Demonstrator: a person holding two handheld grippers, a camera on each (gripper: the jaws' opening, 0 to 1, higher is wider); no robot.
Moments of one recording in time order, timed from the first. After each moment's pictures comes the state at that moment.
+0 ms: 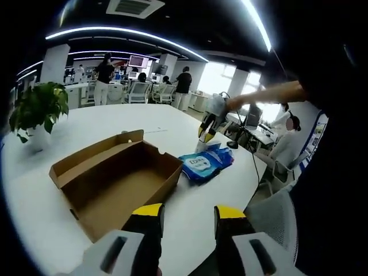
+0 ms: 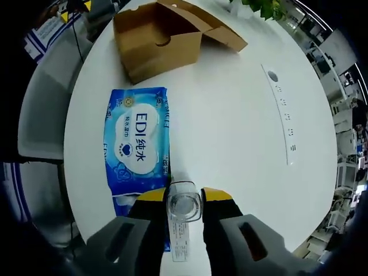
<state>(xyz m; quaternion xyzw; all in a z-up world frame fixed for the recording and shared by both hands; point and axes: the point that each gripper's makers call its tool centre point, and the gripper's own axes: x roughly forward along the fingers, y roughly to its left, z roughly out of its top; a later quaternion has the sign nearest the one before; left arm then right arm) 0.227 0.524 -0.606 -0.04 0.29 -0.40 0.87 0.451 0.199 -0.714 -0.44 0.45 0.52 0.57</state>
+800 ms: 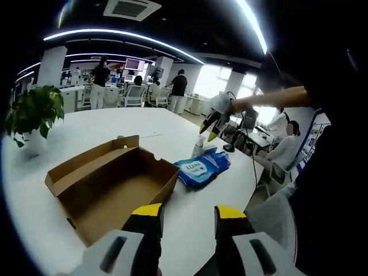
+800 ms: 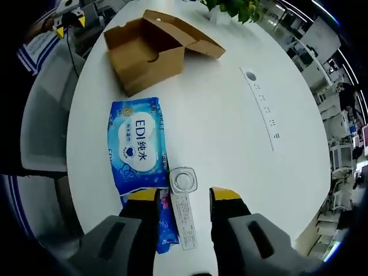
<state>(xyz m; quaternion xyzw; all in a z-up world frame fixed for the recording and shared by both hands) 0.236 0.512 -0.598 -0.05 0.28 -0.41 0.87 0.450 0.177 -0.669 -0.38 0.43 0.47 0.67</state>
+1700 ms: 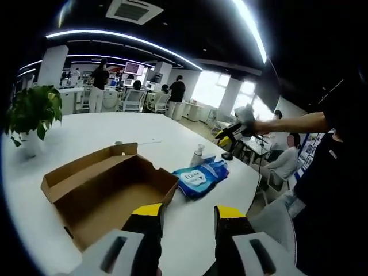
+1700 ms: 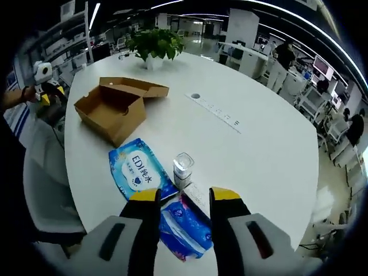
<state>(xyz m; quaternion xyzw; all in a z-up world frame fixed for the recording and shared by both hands) 0.252 0.514 -0.590 -0.07 0.26 -0.40 0.87 0.413 0.151 -0.630 -0.18 0.37 0.36 0.84</state>
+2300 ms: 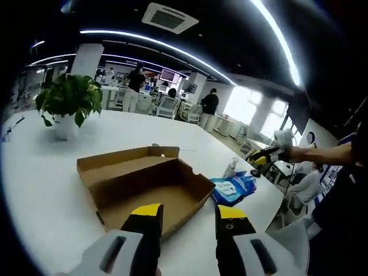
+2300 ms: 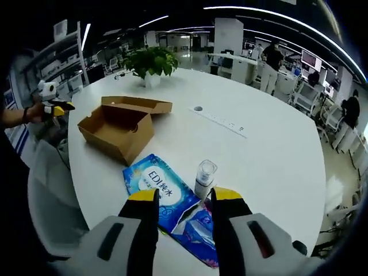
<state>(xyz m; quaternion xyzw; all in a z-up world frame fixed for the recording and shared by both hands) 0.275 0.579 -0.599 -0.12 0.24 -0.28 0.92 0.382 0.190 -0.622 -0.11 0.33 0.35 0.87</state>
